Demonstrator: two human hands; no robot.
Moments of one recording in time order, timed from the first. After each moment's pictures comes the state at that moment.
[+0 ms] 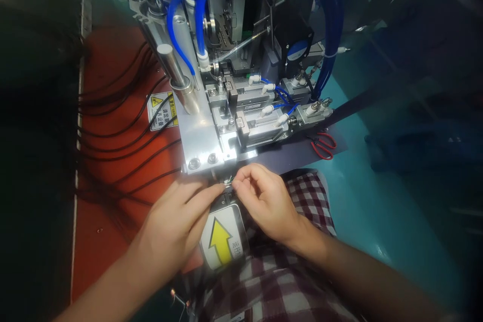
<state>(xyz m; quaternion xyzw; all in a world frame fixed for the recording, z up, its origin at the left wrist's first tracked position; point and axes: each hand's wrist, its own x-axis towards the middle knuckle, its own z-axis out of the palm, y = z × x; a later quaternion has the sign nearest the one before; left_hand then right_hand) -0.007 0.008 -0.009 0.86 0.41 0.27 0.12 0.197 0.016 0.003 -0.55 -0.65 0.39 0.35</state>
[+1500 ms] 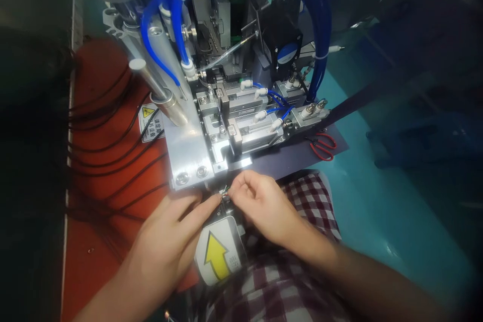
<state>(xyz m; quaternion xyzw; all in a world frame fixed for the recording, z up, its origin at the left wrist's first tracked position) -0.011 0.006 -0.008 0.86 0.43 0.22 0.13 0.201 0.028 0.012 -0.58 -0.51 0.58 0.27</state>
